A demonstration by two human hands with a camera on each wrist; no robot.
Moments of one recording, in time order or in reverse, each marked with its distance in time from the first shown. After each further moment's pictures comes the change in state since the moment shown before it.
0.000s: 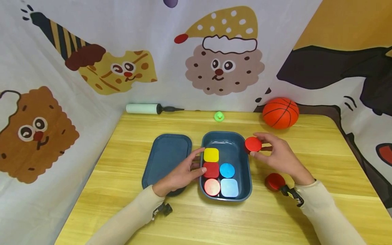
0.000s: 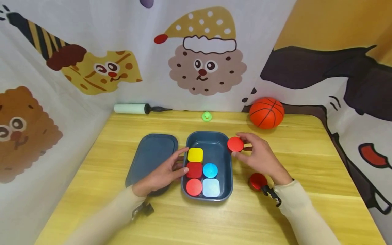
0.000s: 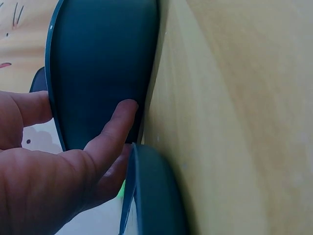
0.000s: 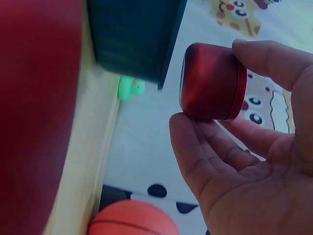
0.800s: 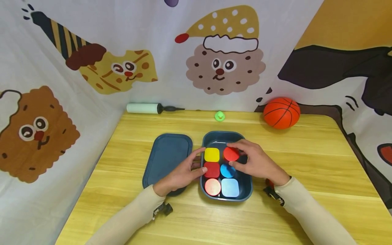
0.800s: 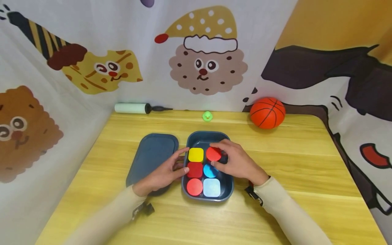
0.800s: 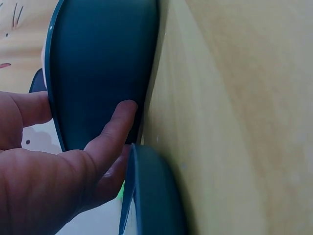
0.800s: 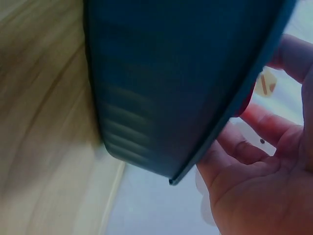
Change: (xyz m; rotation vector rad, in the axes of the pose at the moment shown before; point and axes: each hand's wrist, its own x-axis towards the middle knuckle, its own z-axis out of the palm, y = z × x) left_hand 0.001 0.000 0.000 -0.010 0.003 0.003; right_hand 0.015 -0.030 0.052 -0.047 -0.171 -0.175
